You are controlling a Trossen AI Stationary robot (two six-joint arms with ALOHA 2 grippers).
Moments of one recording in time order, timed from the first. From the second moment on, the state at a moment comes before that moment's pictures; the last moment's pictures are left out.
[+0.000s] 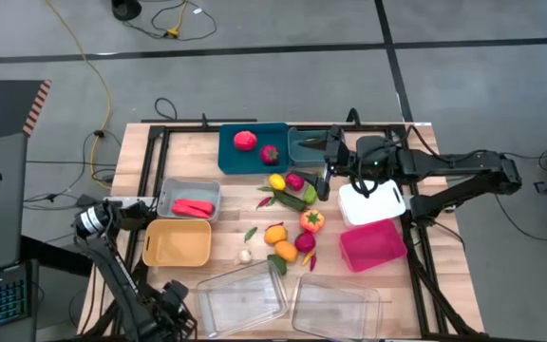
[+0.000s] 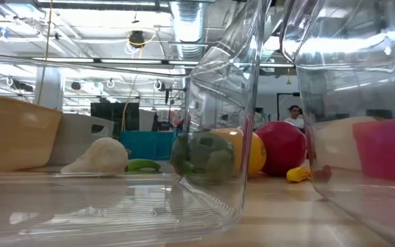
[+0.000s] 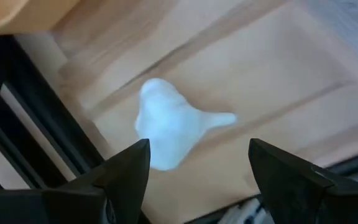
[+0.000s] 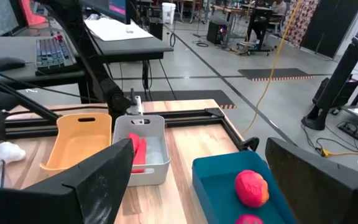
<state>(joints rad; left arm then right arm) -1.04 1.90 1.44 -1.24 0.03 -2.06 -0.01 1.20 1.15 -0.11 0.26 -0.06</state>
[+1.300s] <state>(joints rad) -1.05 1.90 1.24 -1.04 0.04 -2.01 -0.01 1.20 1.15 -0.11 0.26 -0.06</state>
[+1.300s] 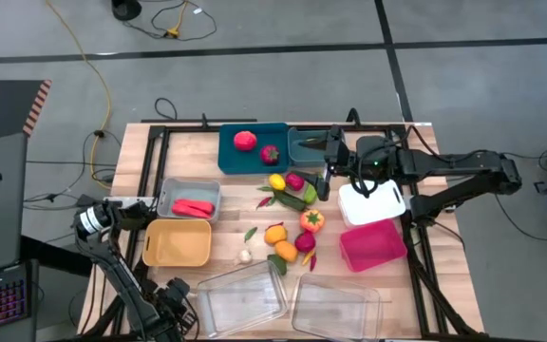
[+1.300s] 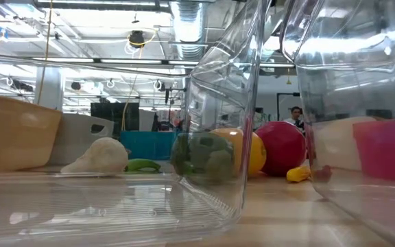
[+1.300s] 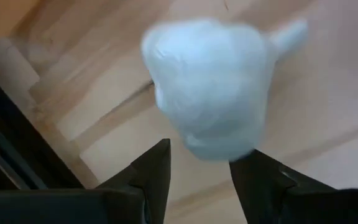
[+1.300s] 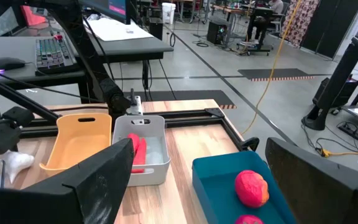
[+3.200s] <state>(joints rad) -1.00 1.90 1.30 -1.18 -0.08 -1.71 -0.01 1.20 1.15 -0.11 0.26 -0.06</state>
